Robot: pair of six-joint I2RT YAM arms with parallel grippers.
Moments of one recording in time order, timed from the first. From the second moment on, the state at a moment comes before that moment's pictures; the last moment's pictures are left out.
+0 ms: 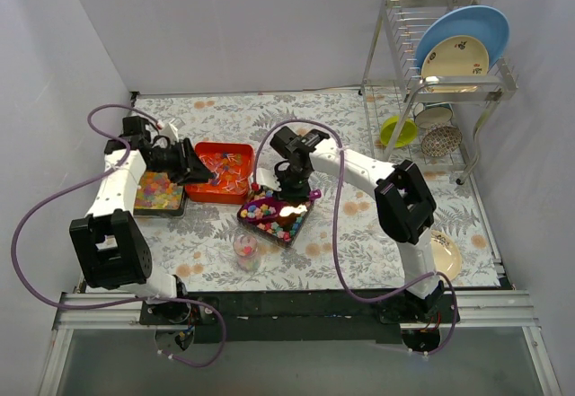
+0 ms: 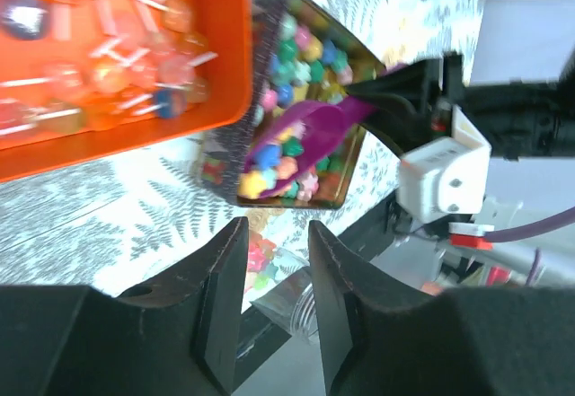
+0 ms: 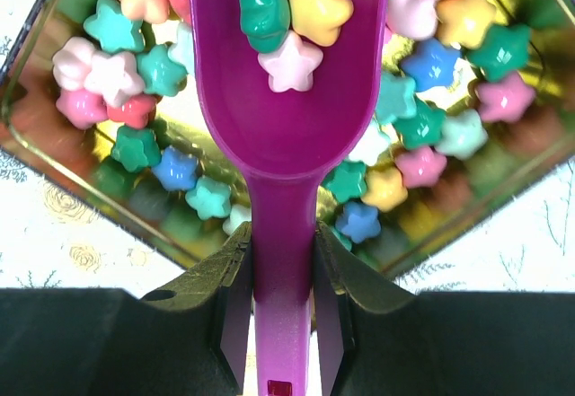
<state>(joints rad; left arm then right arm) 0.14 1.49 1.20 -0.90 0.83 -0.10 0.82 2.06 1.71 -1.03 -0.35 -1.00</state>
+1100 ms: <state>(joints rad) 0.33 1.48 1.21 -0.80 0.87 -0.10 0.67 1.63 1.50 -0.86 -0.61 -0.97</state>
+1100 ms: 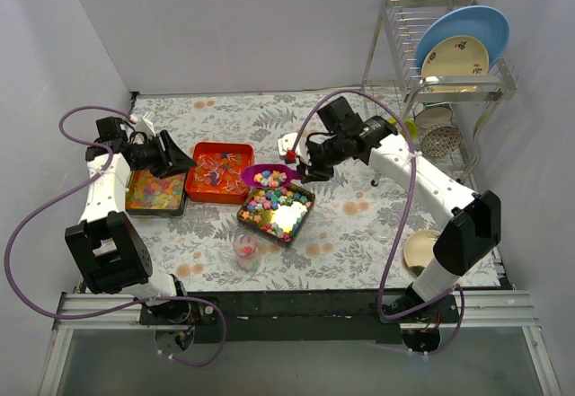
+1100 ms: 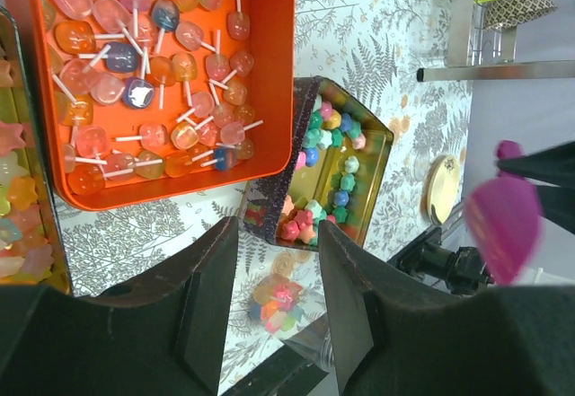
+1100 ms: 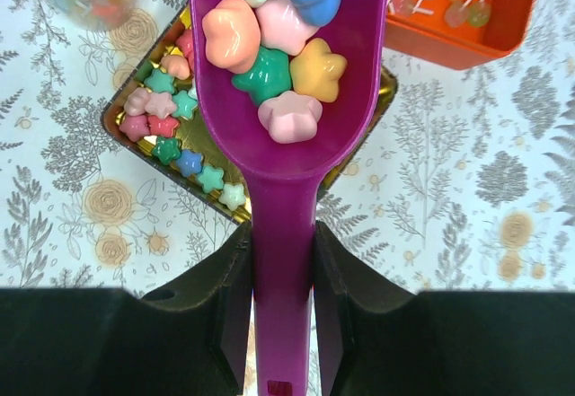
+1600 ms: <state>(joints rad) 0.33 1.32 1.11 -0.73 0.87 -0.19 0.85 1.71 1.88 -1.29 -0.43 -1.06</state>
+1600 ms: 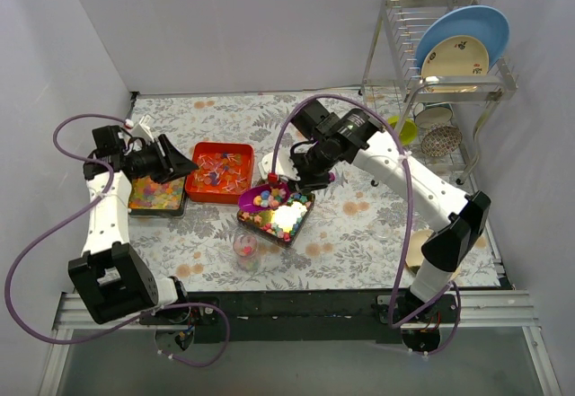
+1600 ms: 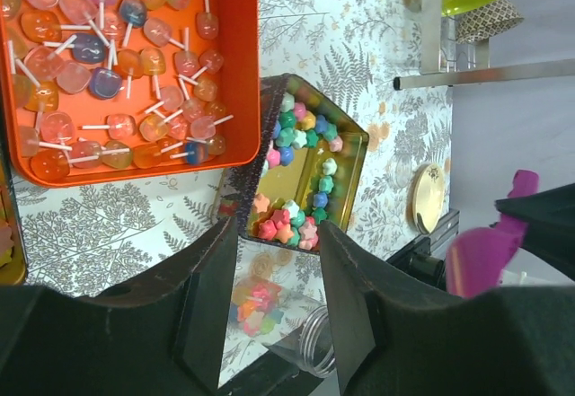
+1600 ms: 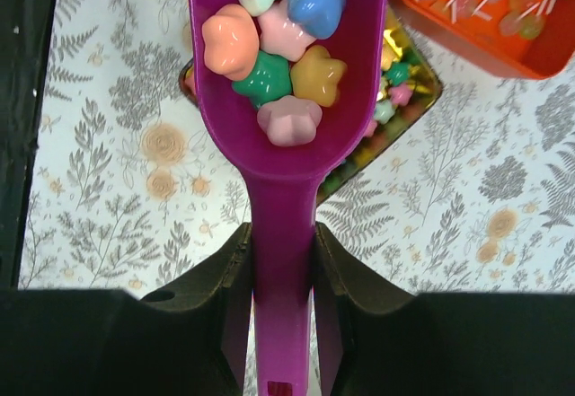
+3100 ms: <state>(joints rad) 0.34 1.16 0.92 -0.57 0.88 -0.32 1.10 1.82 1.83 -1.37 0.00 -1.03</state>
